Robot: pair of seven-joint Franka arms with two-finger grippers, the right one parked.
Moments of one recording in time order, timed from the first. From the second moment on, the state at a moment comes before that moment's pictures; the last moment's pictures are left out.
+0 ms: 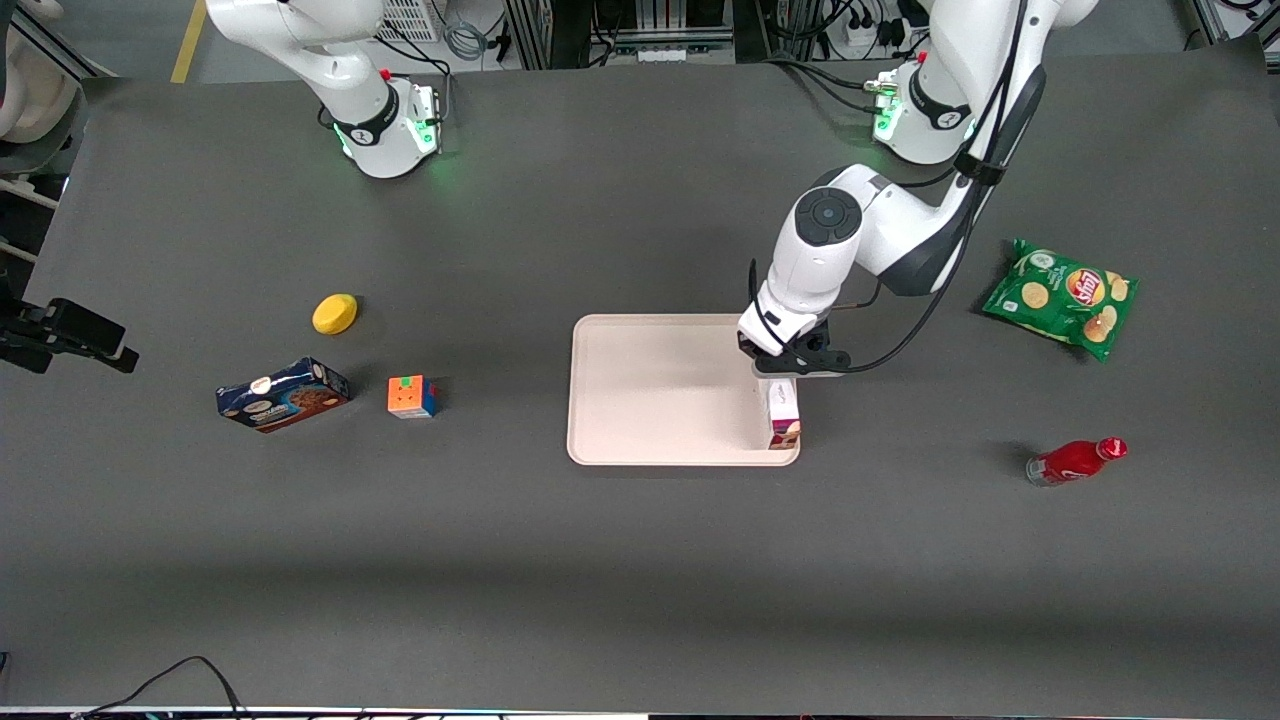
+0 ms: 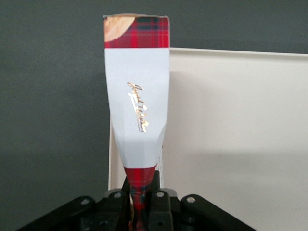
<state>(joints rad) -0.29 0.33 -0.31 -2.12 0.23 2.54 -0.80</state>
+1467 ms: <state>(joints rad) -0.26 0.38 -0.30 -1.93 0.27 2.40 -0.80</state>
